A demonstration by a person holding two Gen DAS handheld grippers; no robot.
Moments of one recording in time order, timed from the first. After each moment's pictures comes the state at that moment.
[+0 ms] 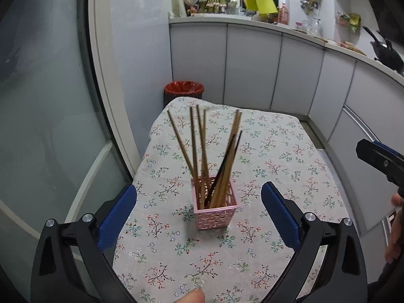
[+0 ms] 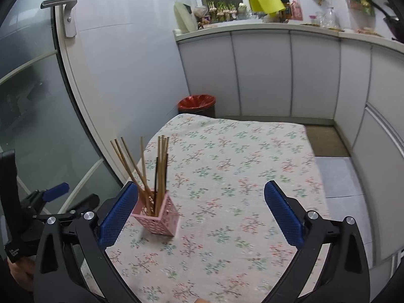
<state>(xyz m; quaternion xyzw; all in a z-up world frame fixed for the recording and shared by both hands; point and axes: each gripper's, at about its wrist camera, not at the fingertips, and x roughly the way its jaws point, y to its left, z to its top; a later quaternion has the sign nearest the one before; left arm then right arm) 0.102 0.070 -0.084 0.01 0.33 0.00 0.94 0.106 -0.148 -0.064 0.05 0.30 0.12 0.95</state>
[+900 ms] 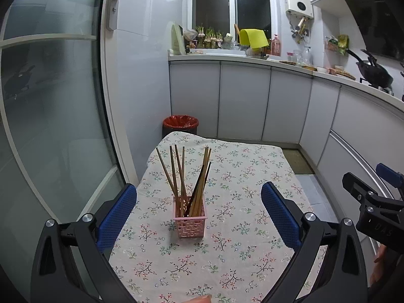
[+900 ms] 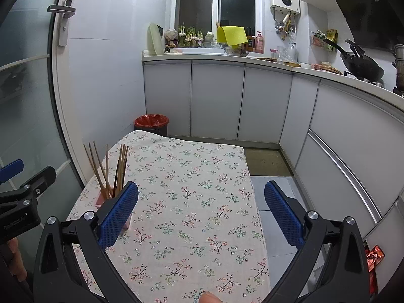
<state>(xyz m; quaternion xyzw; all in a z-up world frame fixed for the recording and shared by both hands) 0.029 0.026 -0.025 0.00 0.24 0.01 0.97 0.021 -0.180 -0.028 -0.02 0.23 -0.01 0.97</state>
